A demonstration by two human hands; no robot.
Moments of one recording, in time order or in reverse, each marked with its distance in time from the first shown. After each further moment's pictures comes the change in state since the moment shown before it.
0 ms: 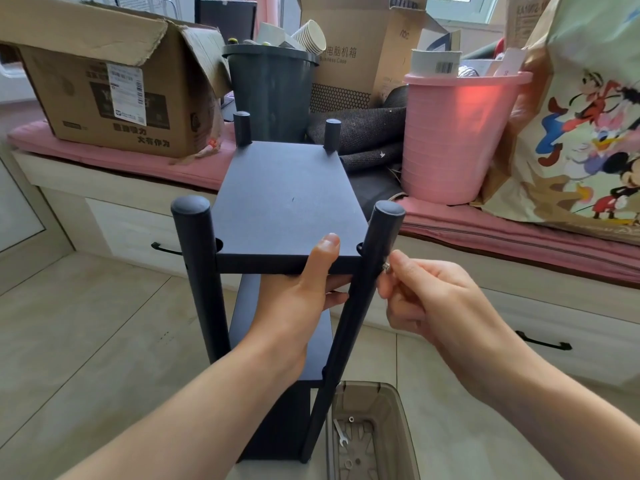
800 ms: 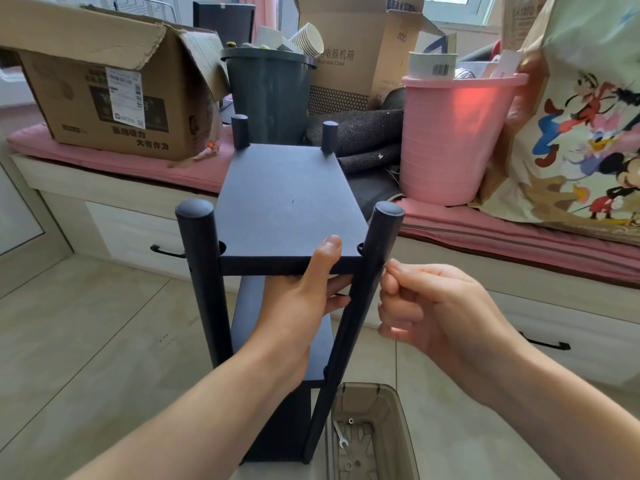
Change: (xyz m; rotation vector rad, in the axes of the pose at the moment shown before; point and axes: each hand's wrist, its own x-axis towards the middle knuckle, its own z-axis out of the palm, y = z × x) left_hand -0.001 -0.001 0.002 0.026 -0.022 -0.020; right_hand 0.000 0.003 -0.008 0.293 -0.132 0.159
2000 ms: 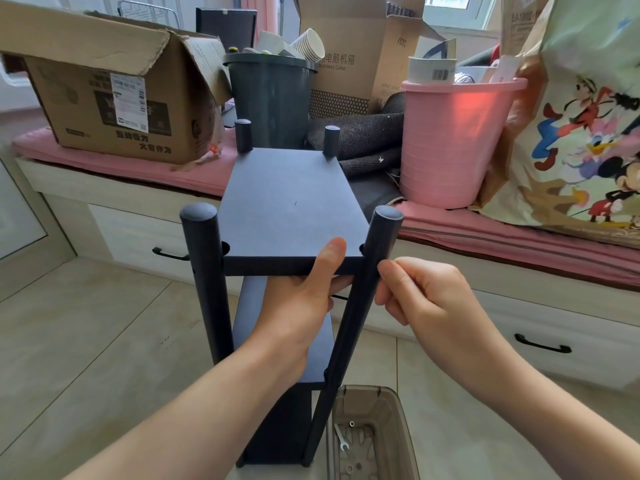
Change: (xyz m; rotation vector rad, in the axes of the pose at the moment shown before) left_hand 0.006 -0.002 0.000 0.126 0.046 0.025; right_hand 0.003 0.007 0.002 -0.703 0.193 -0.447
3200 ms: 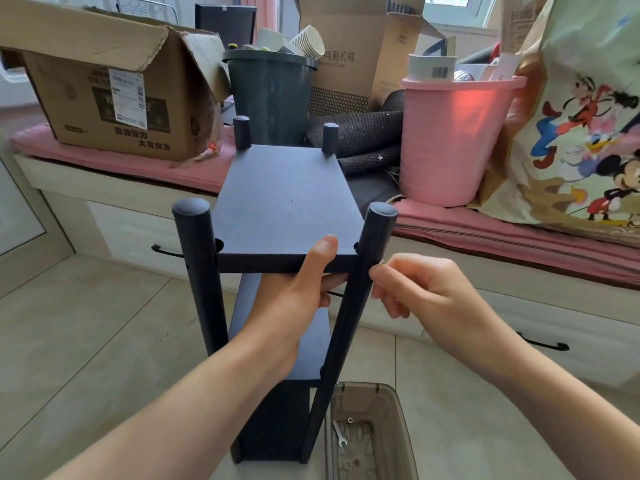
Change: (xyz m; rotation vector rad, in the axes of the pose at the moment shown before) left_hand 0.001 0.000 -0.009 0.044 -0.027 -0.025; right_hand 0.010 0.011 -0.010 0.059 -0.132 0.025
